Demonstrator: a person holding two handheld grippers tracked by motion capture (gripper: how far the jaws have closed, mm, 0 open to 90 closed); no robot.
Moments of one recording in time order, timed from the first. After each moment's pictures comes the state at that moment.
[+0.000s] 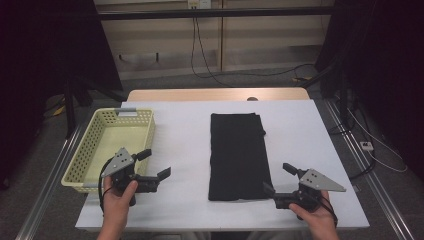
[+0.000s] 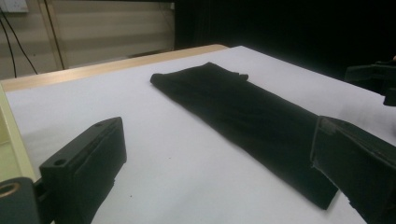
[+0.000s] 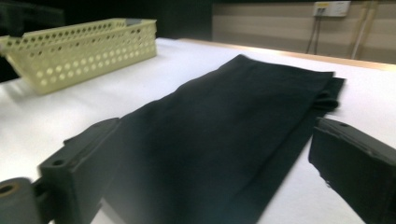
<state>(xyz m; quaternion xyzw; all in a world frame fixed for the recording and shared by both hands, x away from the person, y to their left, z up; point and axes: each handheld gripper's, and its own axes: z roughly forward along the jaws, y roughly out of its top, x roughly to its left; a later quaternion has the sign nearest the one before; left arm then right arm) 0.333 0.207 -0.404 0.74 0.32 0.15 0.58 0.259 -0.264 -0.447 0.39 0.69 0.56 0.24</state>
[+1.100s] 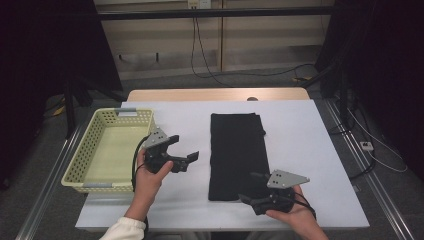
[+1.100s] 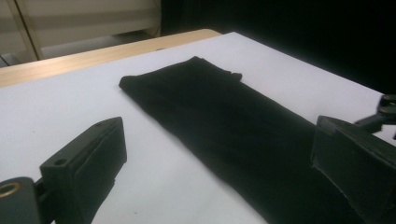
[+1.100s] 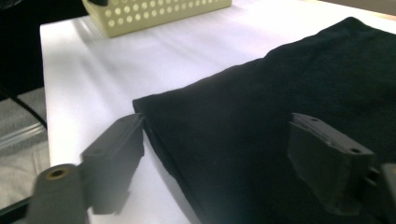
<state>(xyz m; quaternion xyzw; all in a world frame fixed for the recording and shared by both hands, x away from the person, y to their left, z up) 0.384 0.134 -0.399 0.77 0.32 0.11 0.54 0.273 -0.208 -0.451 0.30 0.79 0.51 0.14</state>
